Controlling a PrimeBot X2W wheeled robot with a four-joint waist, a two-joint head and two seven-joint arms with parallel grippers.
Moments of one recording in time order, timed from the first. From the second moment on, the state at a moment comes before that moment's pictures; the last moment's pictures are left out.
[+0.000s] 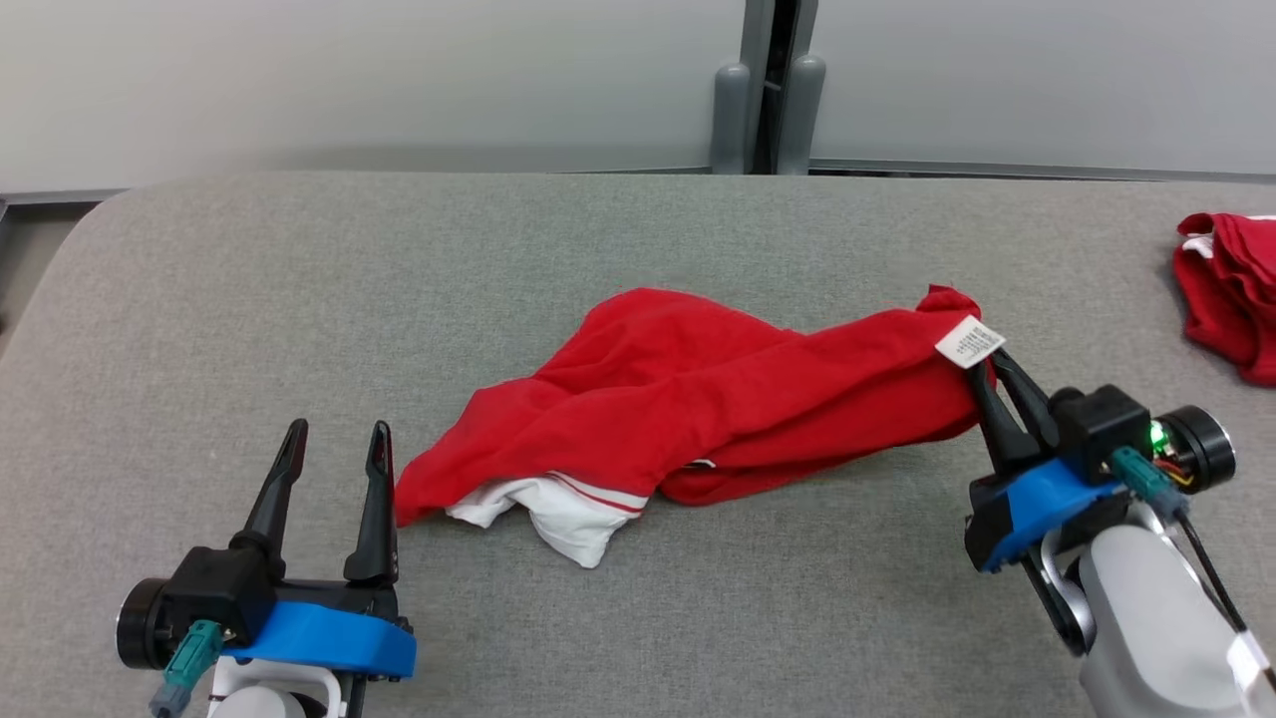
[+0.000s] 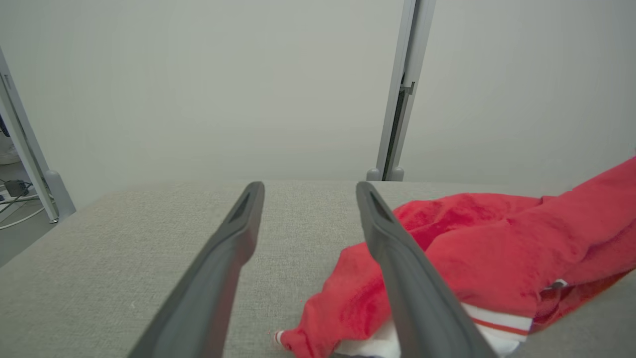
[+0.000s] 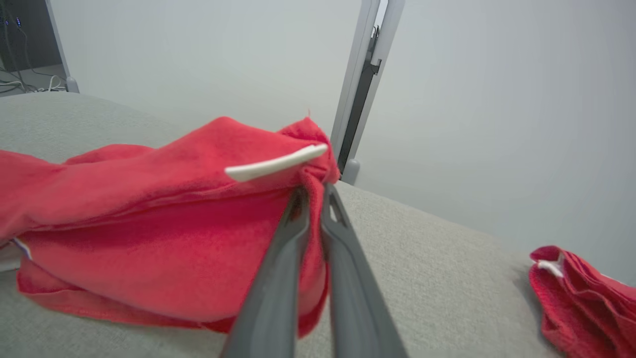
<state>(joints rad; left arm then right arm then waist) -0.19 0.05 -0.04 0.22 -0.14 -0.08 -0.26 -0.48 -0.26 0.21 0.57 0.04 0.13 -0.26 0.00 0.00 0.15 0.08</state>
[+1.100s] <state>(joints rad) -0.16 0.05 -0.03 0.23 -0.14 -0.08 -0.26 0.00 -0.17 0.11 0.07 0.03 0.13 -0.26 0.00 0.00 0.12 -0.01</state>
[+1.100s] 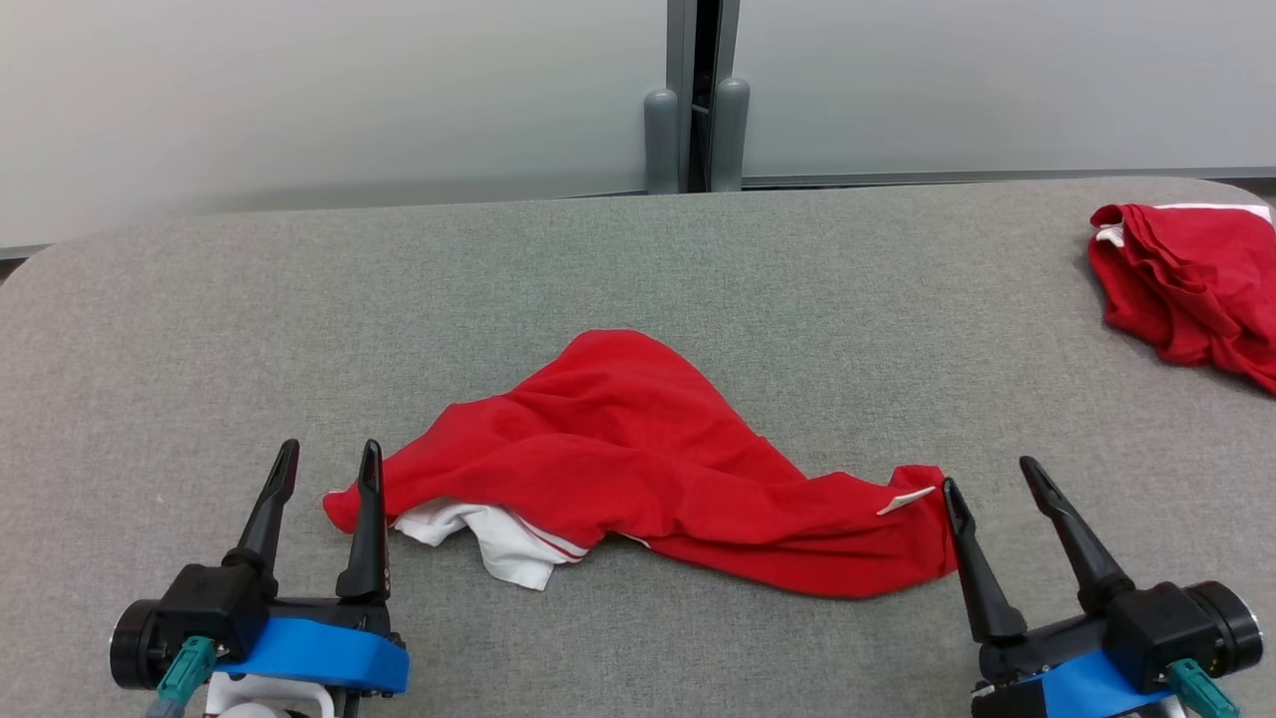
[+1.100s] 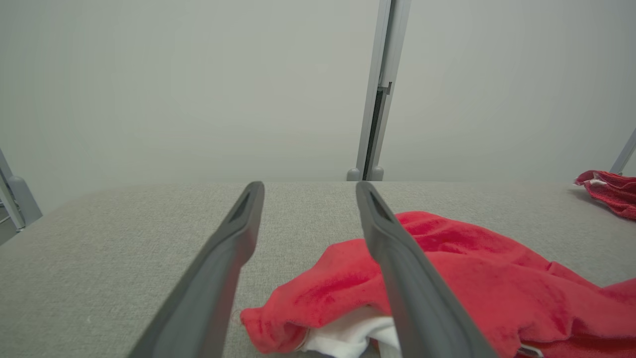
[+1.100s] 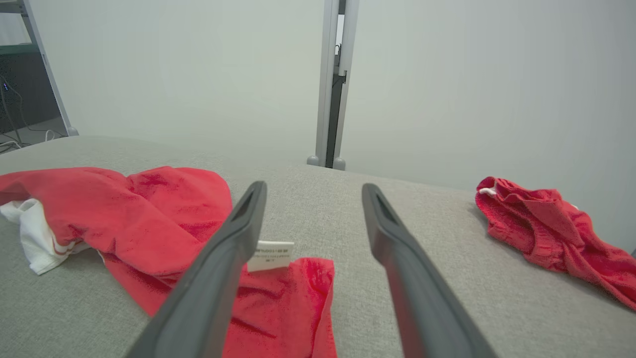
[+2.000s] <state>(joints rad) -0.17 0.05 -0.04 0.23 -0.14 -0.08 -0.26 -0.22 -0.24 0.18 0.52 0.09 0.13 -0.17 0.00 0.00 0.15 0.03</state>
